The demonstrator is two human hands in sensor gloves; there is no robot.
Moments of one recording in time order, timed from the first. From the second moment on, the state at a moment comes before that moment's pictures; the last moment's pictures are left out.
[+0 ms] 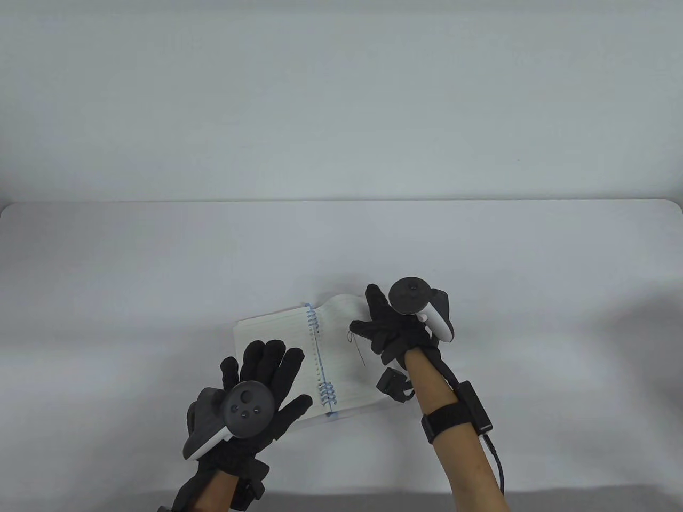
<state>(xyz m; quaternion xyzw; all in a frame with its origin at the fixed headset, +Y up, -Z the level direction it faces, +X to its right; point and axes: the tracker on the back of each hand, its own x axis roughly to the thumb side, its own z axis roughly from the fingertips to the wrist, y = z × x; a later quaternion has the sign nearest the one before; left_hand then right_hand) -0.175 -0.687 -0.245 -0.06 -0.14 0.17 0.97 0.098 -0.745 -0.422 0.09 0.20 0.89 0.41</state>
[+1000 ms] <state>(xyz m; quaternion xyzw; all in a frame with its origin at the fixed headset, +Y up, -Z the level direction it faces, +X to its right) -0.176 -0.686 -0.243 -0.04 -0.14 0.18 0.97 0.068 -0.716 -0.395 0.12 0.29 0.82 0.47</state>
